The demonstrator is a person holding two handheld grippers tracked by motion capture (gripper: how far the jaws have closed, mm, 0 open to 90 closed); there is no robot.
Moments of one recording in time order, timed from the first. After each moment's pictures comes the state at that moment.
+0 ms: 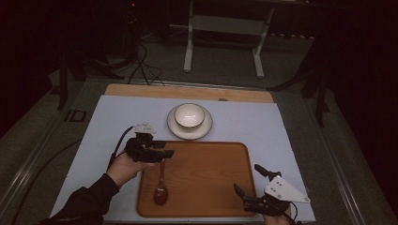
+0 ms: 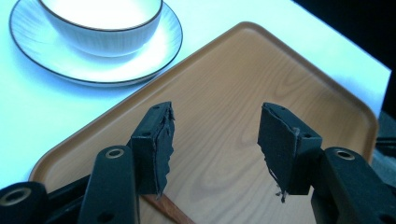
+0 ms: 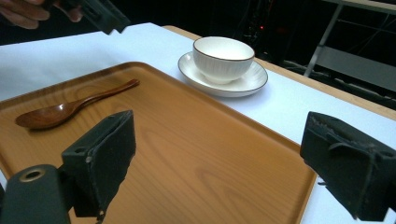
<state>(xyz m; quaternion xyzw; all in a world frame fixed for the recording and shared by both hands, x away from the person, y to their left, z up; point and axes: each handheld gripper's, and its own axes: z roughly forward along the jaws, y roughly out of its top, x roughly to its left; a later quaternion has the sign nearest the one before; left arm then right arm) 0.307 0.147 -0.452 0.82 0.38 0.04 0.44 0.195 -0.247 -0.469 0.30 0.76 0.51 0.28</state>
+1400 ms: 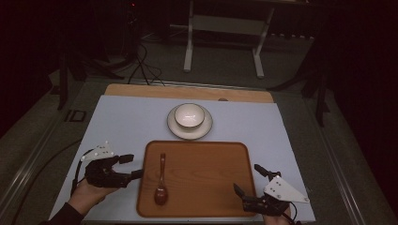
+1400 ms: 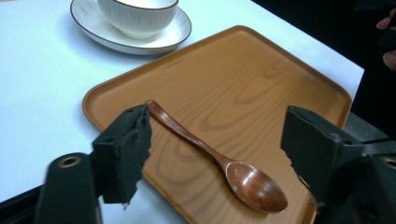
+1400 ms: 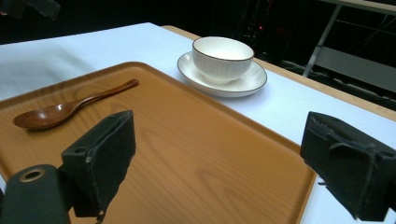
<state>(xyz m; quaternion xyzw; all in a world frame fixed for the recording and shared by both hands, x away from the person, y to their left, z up) 0.234 0.228 -0.470 0.78 0.37 0.08 0.50 0.195 -0.246 -0.469 0.30 0.76 0.50 0.28</state>
